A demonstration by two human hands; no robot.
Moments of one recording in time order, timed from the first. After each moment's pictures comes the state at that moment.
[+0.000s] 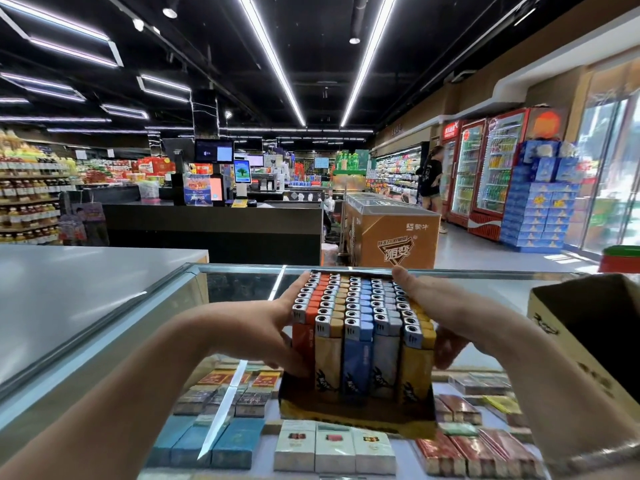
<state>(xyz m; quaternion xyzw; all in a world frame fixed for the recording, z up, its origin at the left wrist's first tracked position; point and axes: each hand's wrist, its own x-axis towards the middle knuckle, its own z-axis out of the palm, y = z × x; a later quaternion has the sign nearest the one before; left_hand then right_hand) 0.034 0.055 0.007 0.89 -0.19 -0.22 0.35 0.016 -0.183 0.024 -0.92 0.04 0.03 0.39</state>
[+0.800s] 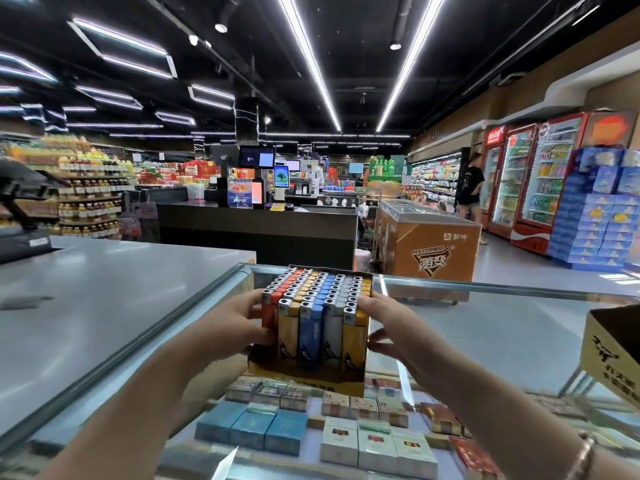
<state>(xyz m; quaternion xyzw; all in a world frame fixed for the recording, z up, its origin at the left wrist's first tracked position) 0.008 0.137 -0.015 0.82 -0.05 -0.03 0.57 0.013 -0.092 -0.008 -0.78 -0.13 0.08 0.60</state>
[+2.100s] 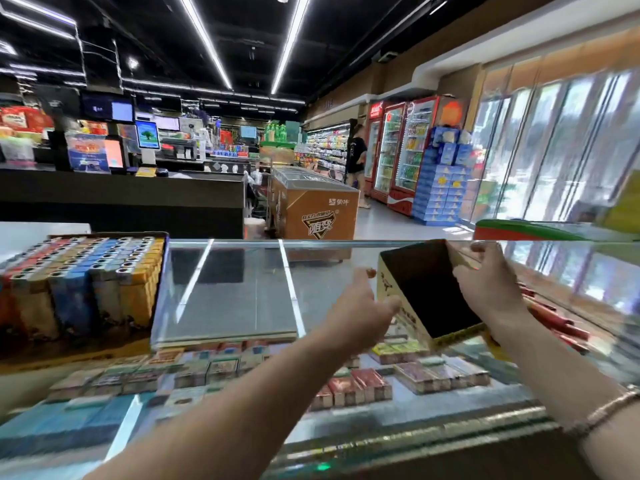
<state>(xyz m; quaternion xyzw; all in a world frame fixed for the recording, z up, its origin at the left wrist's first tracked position) -0.021 -0.194 -0.023 0.77 -0.25 -0.06 0.58 -0.030 -0.379 -0.006 -0.84 0.22 -0.35 0.35</state>
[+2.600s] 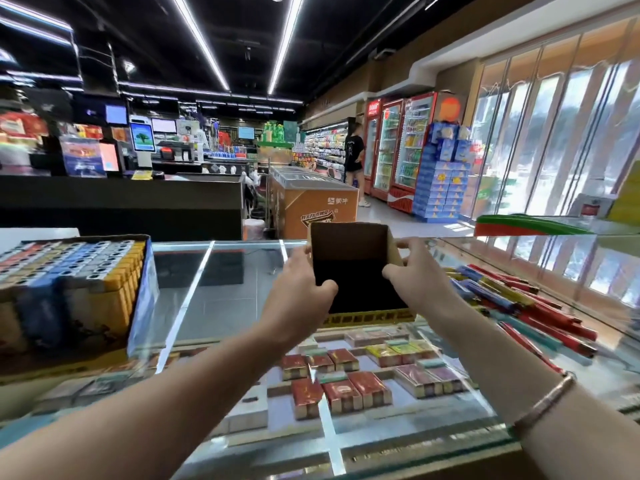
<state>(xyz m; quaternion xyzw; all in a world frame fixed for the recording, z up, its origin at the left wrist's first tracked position) 0.021 -0.161 -0.031 0.82 -0.22 0.10 0.52 -0.006 -0.326 -0.006 -0.88 0.09 -0.22 0.41</state>
